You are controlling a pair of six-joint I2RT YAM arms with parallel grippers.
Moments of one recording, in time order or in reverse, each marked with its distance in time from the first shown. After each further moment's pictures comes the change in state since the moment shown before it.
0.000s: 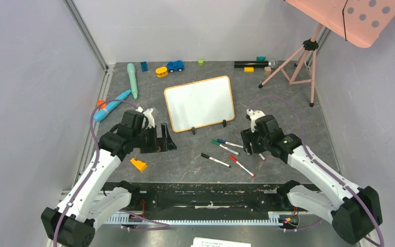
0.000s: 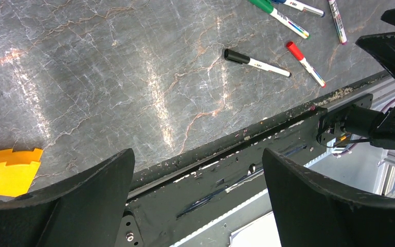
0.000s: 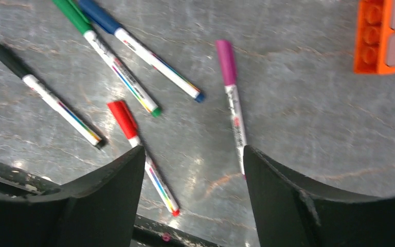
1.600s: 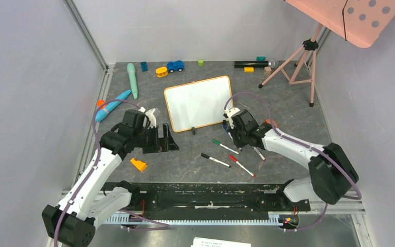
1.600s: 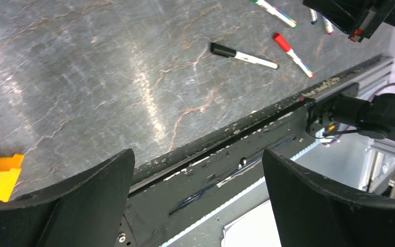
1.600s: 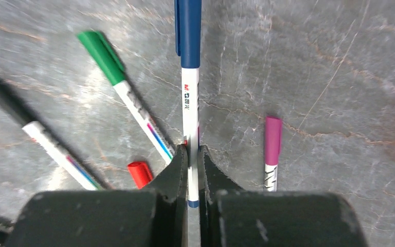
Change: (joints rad) left arm 0.000 0.014 -0.002 0.004 0.047 0.000; right arm 0.161 0.448 0.098 0.252 0.049 -0.042
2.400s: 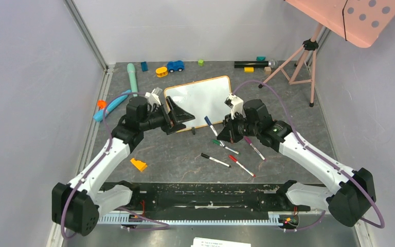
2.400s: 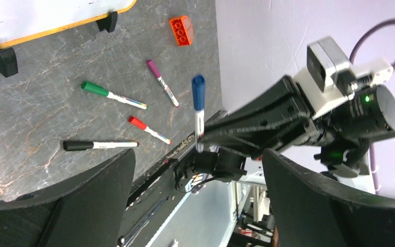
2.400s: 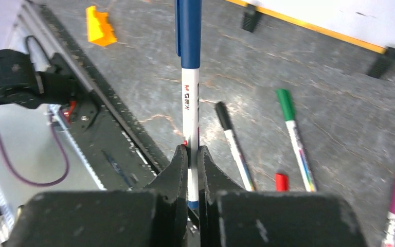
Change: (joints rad) left arm 0.000 0.137 -0.062 0.723 0.258 -0.530; right arm -0.001 -0.260 0.134 -0.037 -0.455 0.198
